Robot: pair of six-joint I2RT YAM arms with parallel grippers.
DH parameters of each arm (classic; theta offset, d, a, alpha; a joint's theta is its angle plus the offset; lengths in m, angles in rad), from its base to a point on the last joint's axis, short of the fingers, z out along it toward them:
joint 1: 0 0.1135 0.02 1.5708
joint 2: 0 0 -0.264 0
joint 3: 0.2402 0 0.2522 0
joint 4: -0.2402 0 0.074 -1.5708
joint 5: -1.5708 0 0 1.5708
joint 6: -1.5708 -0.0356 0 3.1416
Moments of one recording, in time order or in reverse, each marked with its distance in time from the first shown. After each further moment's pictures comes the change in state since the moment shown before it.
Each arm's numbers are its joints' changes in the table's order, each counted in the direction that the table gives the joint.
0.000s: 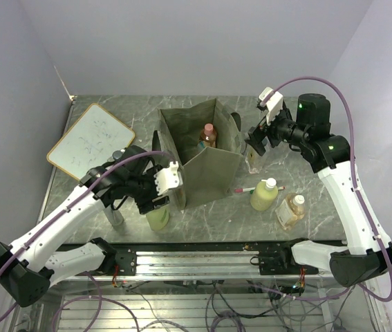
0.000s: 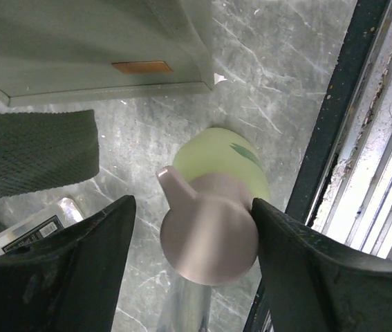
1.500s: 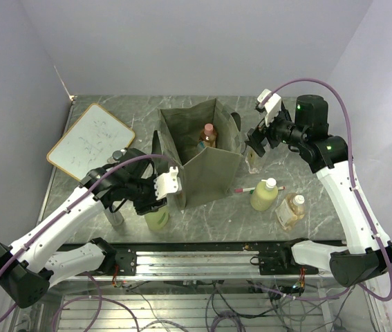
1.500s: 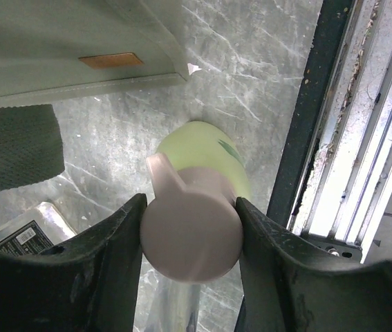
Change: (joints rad) left arm 0.000 0.011 -0.021 -0.042 -0.045 -0.041; right arm -0.001 0.000 -0.024 0.011 -0.005 0.019
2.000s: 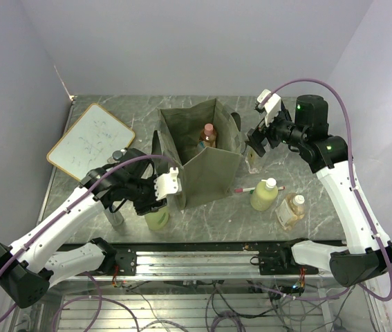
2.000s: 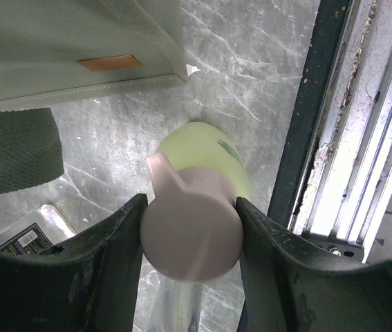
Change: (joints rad) left arm -0.002 0.002 0.000 -0.002 -0.009 -0.015; right arm 0.000 0.000 0.000 0.000 -0.003 0.012
